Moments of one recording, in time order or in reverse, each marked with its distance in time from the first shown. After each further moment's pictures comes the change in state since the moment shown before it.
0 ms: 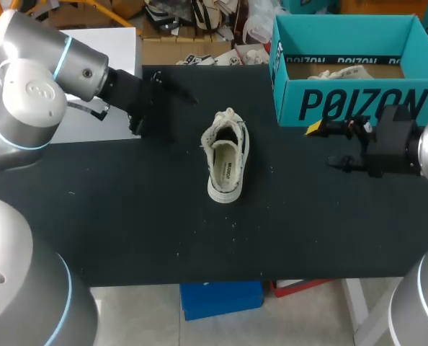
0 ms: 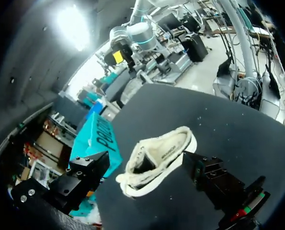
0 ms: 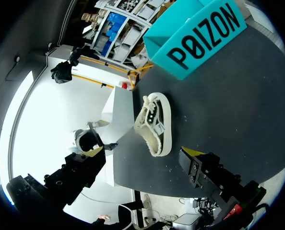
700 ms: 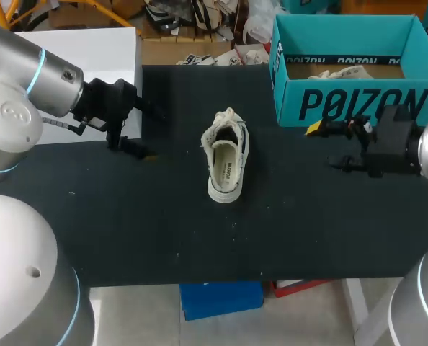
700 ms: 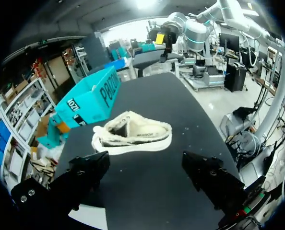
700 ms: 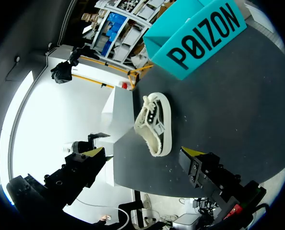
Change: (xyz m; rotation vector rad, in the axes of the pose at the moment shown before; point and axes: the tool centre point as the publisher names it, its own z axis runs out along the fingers) left arm 0.054 0.003 -0.040 -0.197 -0.041 -0.588; right arm 0.000 0.000 0.000 0.000 0.000 0.000
